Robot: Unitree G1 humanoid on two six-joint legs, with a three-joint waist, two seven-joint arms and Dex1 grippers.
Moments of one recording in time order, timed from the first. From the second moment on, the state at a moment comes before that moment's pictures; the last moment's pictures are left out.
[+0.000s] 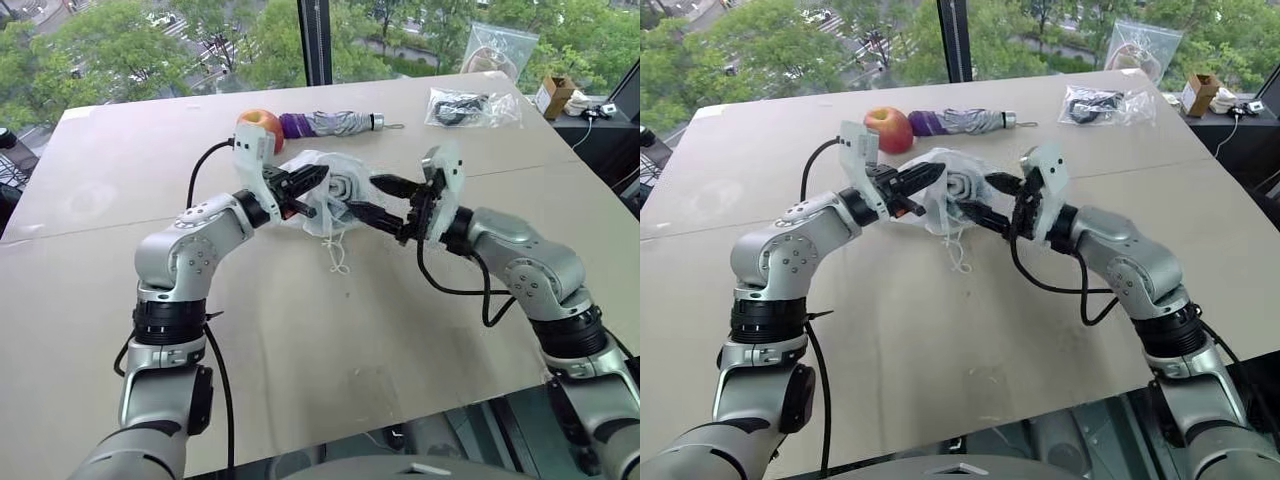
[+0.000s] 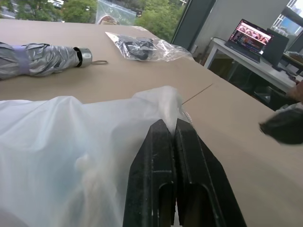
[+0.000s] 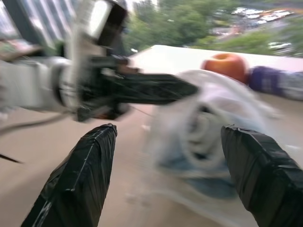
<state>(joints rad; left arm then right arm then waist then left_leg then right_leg) -0.63 0.46 0.11 -0.07 -0.71 0.80 -0.47 -0.61 -0.45 0.22 -0.18 0.61 0.55 0.48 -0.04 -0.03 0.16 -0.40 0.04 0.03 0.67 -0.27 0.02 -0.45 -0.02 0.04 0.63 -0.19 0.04</state>
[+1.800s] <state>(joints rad) -0.27 0.55 0.03 -0.39 -0.66 0.91 -0.57 -0.66 -0.05 -0.12 0.04 0.40 0.49 0.16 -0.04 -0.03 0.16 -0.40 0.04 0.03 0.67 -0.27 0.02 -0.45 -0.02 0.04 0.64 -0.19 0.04</state>
